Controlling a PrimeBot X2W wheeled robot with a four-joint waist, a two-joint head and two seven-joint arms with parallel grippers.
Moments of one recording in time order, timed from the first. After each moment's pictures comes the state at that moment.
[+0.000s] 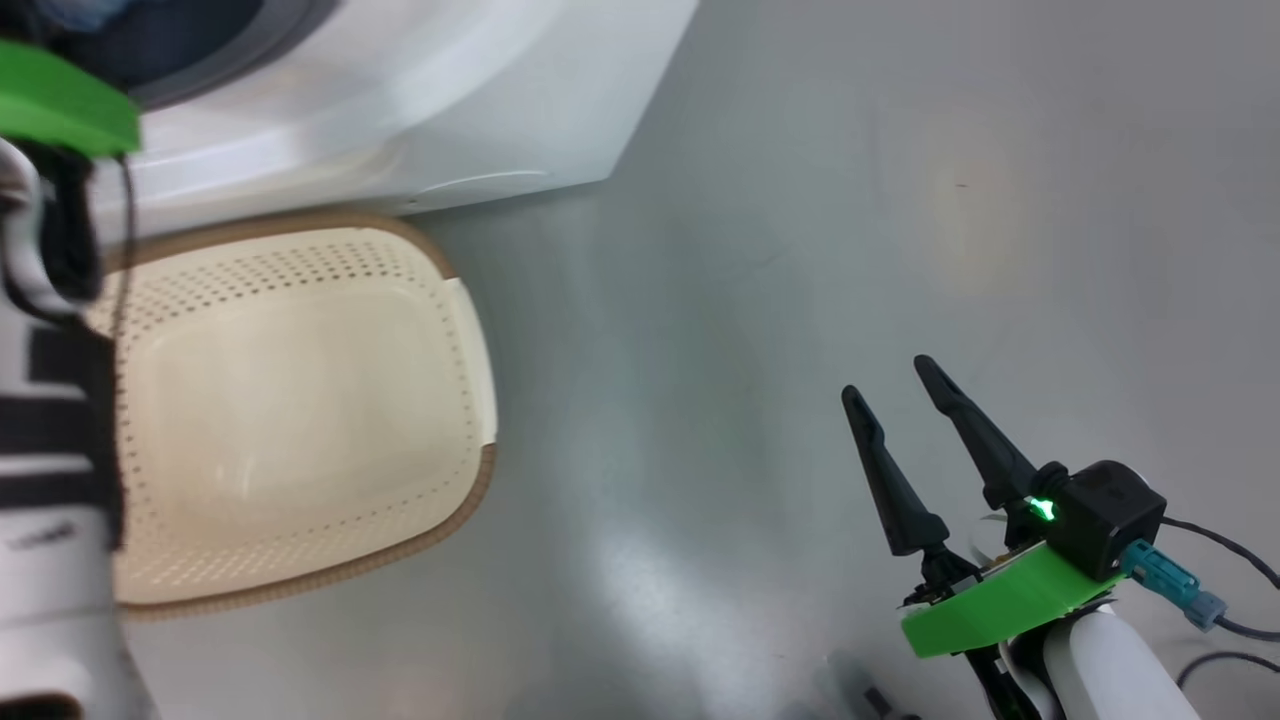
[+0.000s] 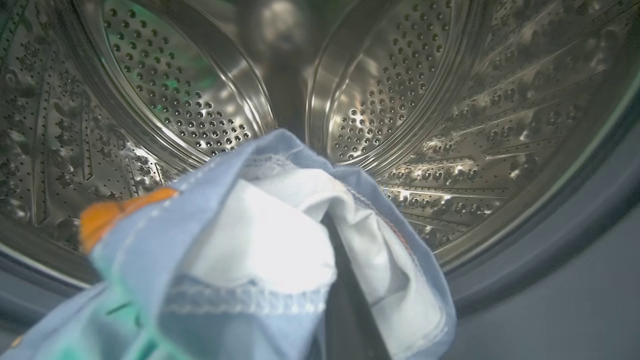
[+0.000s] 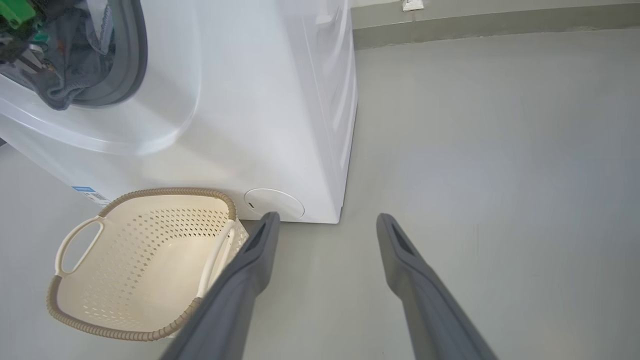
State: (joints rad) left arm -1.01 0.16 0.05 0.54 -0.27 -0.10 -0.17; right arm -0.20 -0.15 0.22 0.05 0.30 0.13 -0.26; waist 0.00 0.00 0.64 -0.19
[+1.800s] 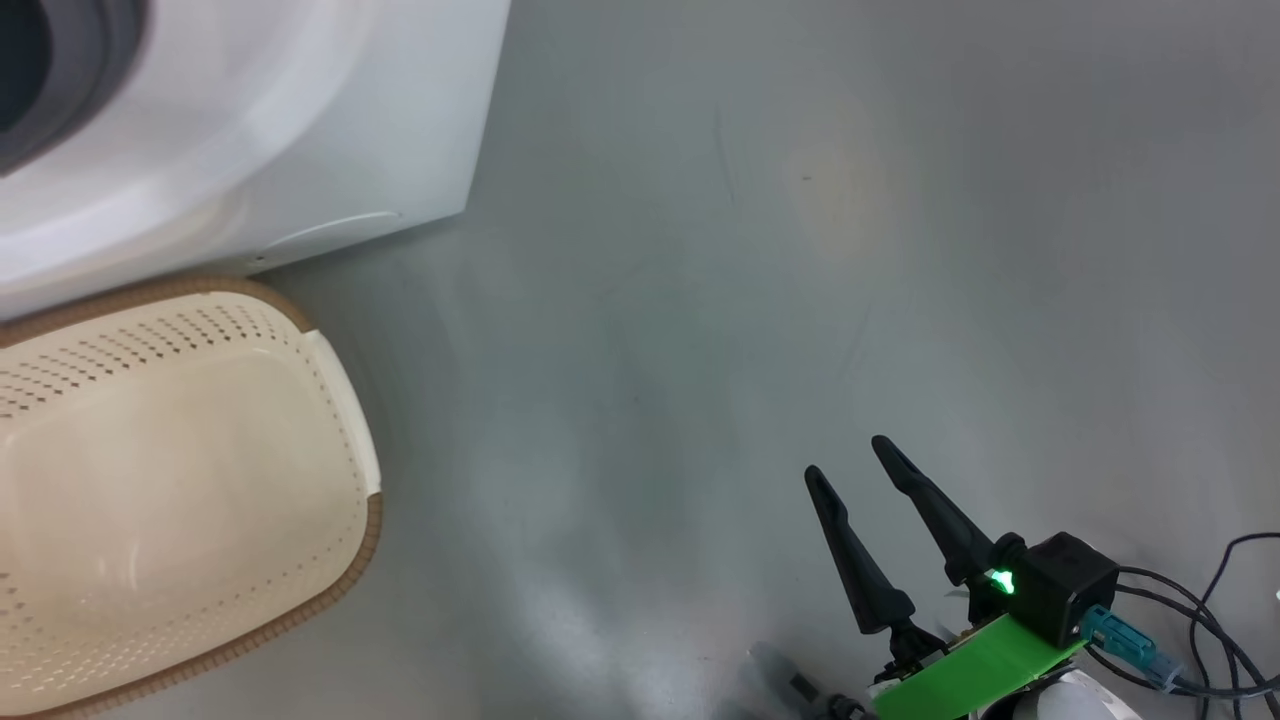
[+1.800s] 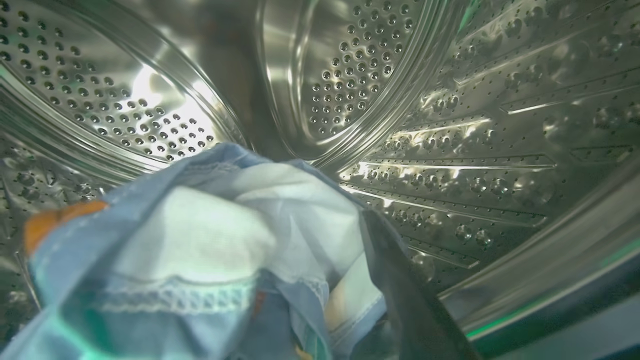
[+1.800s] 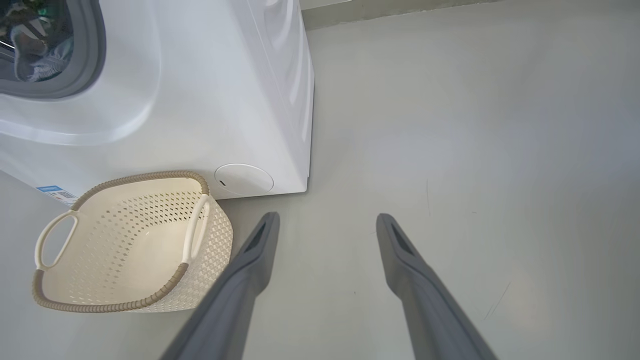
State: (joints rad) left arm -1.40 0.33 -0.09 1.17 -0.14 -0.10 -0.25; right arm -0.10 -0.12 0.28 0.05 0.32 0.13 -0.26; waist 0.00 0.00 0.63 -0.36
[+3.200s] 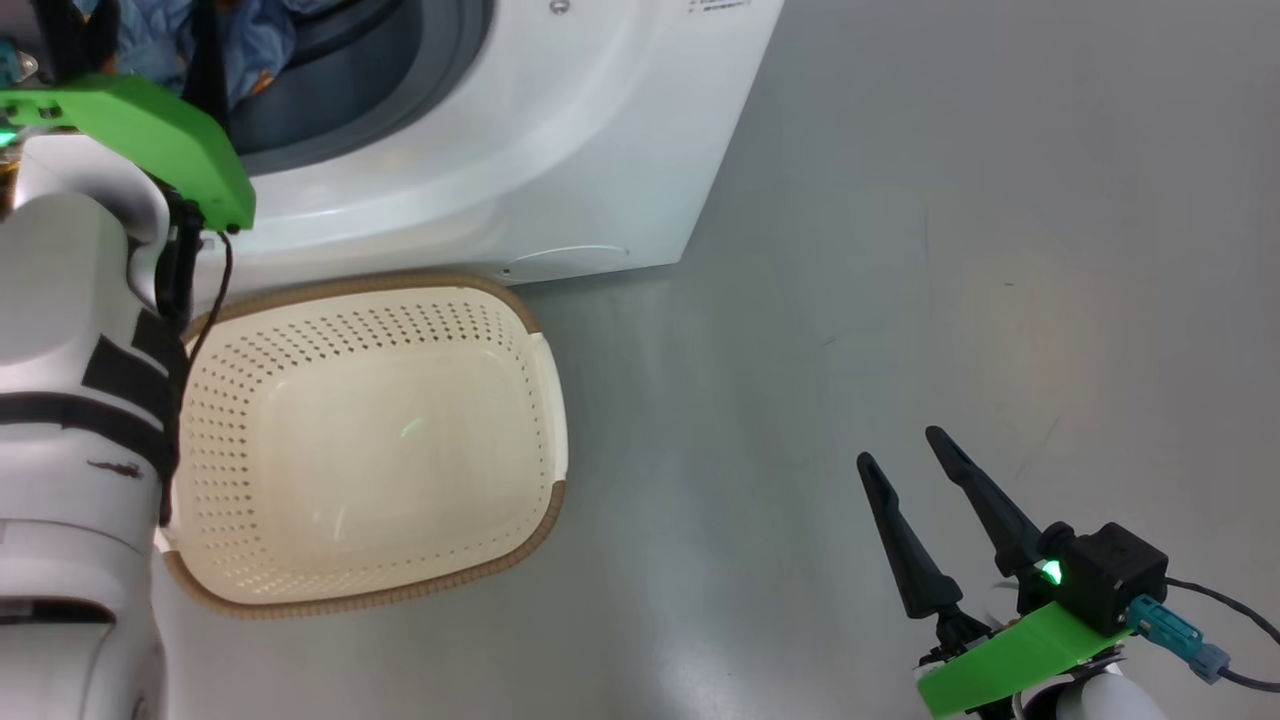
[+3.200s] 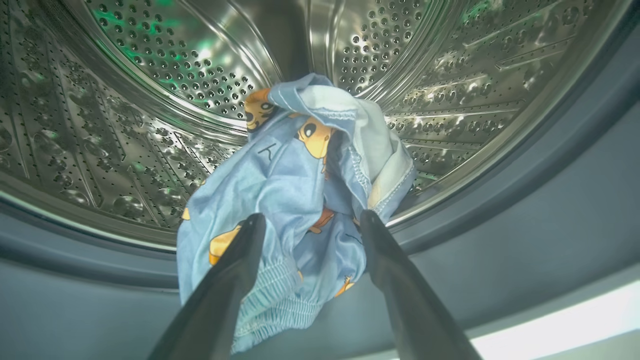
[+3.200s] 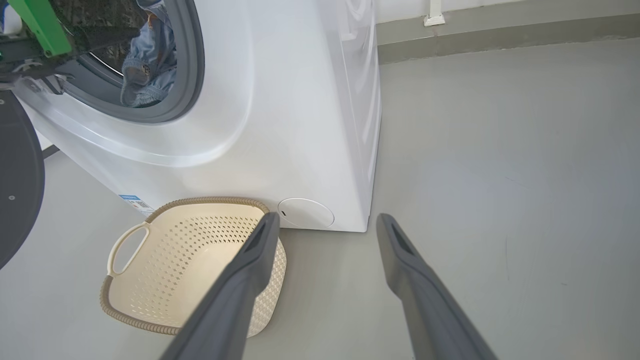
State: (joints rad) left arm -1.26 0.13 -0.15 1.24 -0.20 -0.10 -0.25; right arm -0.11 -0.16 0.22 0.06 0.33 0.13 -0.26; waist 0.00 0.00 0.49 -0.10
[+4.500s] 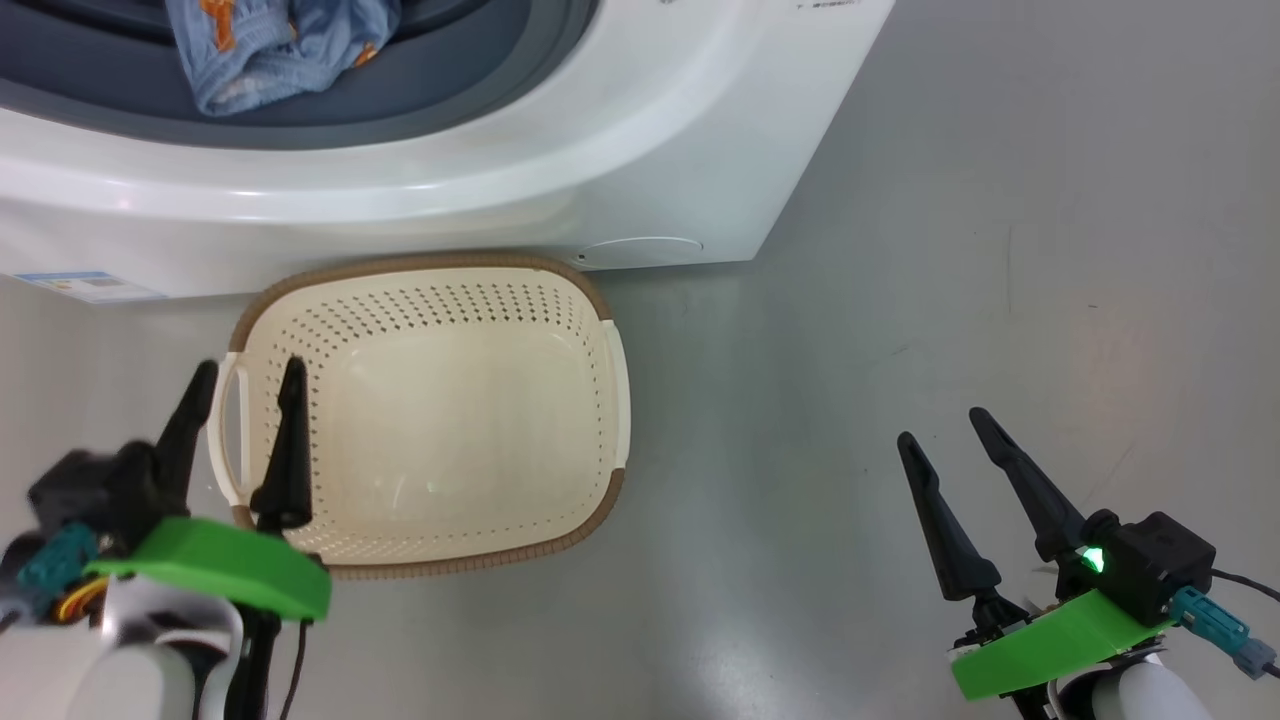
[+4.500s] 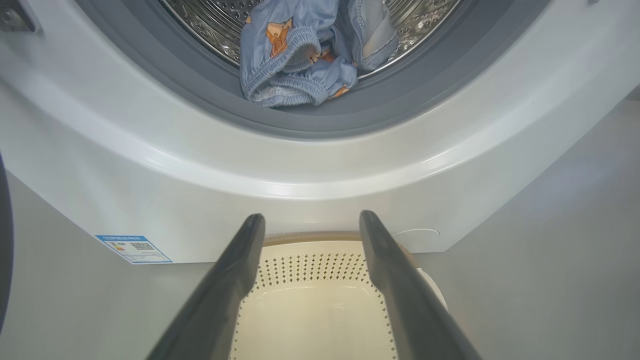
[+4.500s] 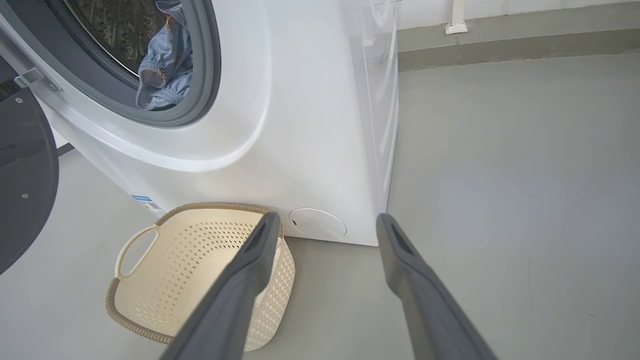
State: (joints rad) left arm -0.26 0.18 -0.08 0.03 -0.35 0.04 -0.02; right arm -0.10 -0.19 0.17 0.04 0.33 0.13 -0.26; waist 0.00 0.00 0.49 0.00
